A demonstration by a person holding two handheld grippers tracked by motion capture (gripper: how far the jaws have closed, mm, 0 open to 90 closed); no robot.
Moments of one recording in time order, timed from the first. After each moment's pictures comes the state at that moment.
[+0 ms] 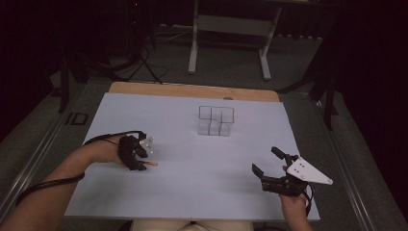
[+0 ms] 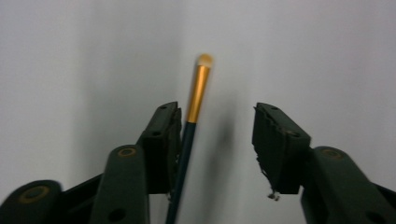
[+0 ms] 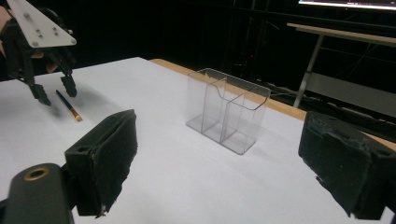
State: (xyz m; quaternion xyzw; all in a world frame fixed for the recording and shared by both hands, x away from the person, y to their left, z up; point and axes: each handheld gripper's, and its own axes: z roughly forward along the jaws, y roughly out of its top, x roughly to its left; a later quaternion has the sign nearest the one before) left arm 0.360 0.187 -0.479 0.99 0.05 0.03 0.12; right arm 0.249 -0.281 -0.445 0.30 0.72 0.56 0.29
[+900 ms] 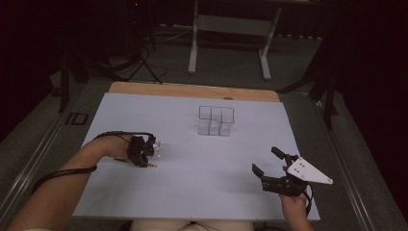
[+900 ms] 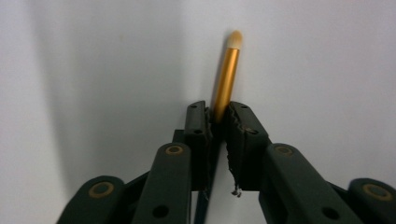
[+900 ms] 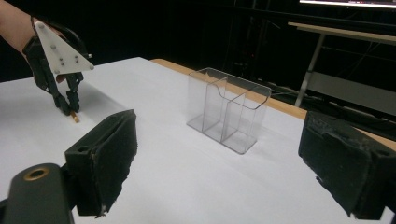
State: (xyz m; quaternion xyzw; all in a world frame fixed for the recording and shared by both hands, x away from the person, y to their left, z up) left arm 0.375 0.164 -0.498 1.00 0.01 0.00 0.02; right arm 0.250 -0.282 -0.445 0.30 0.72 0.56 0.29
